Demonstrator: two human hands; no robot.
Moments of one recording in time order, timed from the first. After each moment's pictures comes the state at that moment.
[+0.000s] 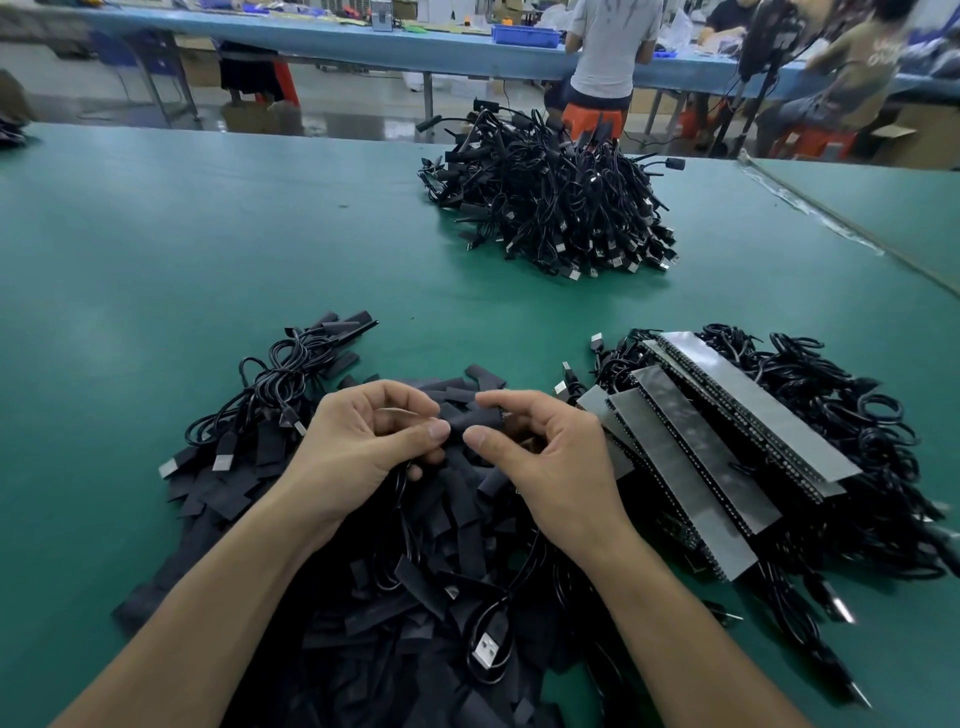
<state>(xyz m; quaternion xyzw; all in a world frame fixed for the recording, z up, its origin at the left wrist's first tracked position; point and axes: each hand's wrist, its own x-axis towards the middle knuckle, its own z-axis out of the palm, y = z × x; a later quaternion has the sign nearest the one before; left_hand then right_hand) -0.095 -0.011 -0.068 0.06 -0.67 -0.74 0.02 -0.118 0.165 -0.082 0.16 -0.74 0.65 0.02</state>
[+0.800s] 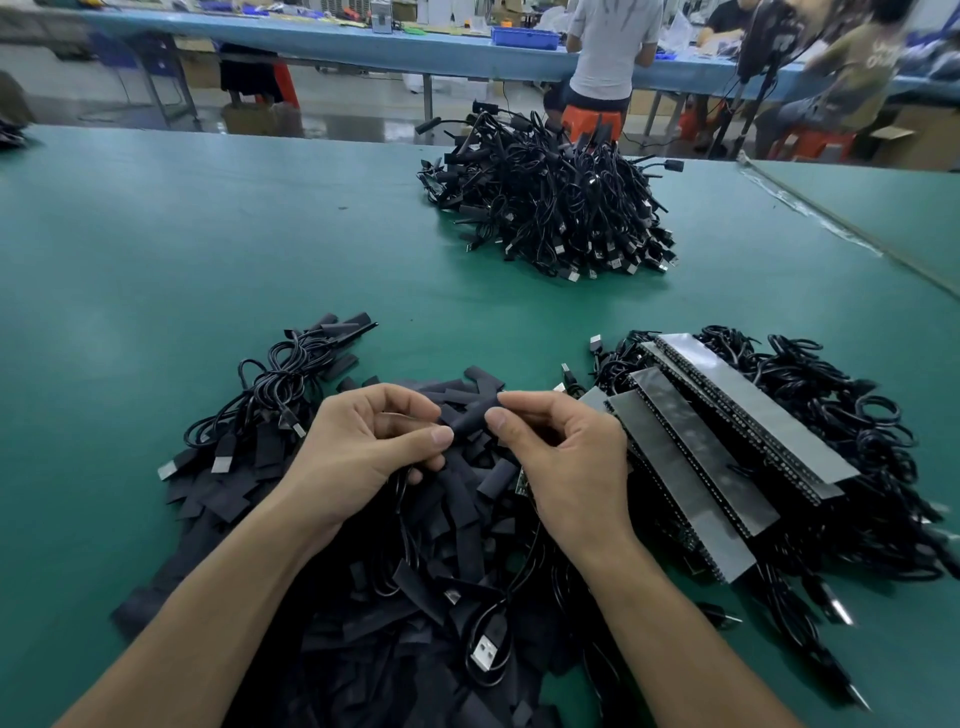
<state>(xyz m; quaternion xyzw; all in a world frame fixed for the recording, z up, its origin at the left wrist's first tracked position) -0.095 -0.010 -0.069 0.06 -0.67 -0.74 0.01 -0.122 0.167 -0.089 0.11 -0.74 0.65 0.10</state>
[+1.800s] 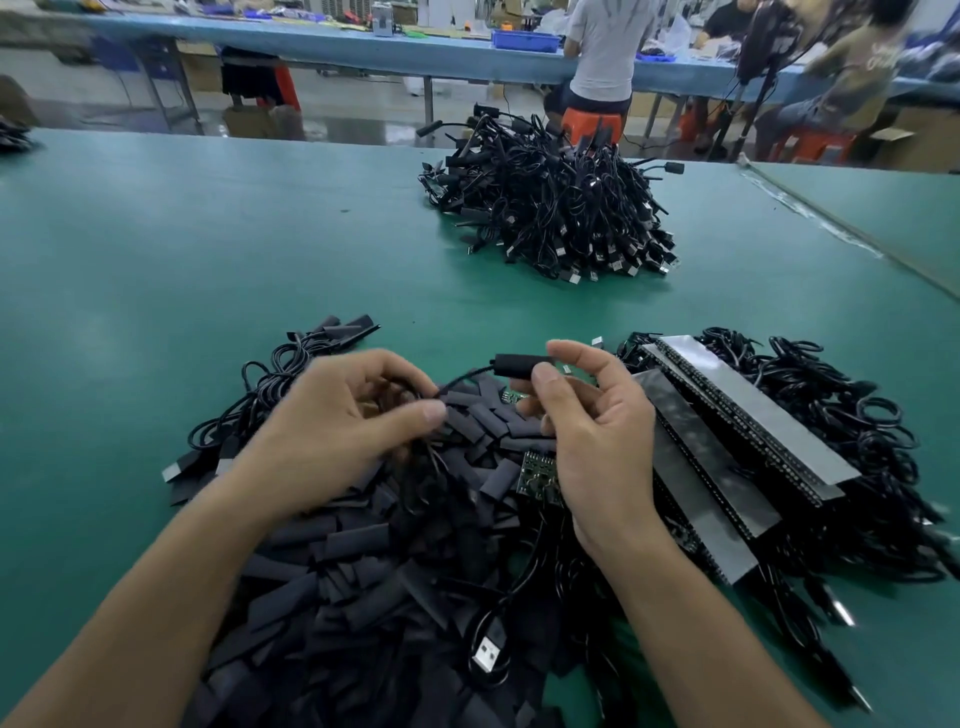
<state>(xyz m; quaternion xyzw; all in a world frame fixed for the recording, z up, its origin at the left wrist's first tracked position) -0.092 -0.034 -0.037 -0.06 -0.82 -0.56 0.06 -0.120 0.168 -0.057 0.06 -0.64 0.76 0.10</state>
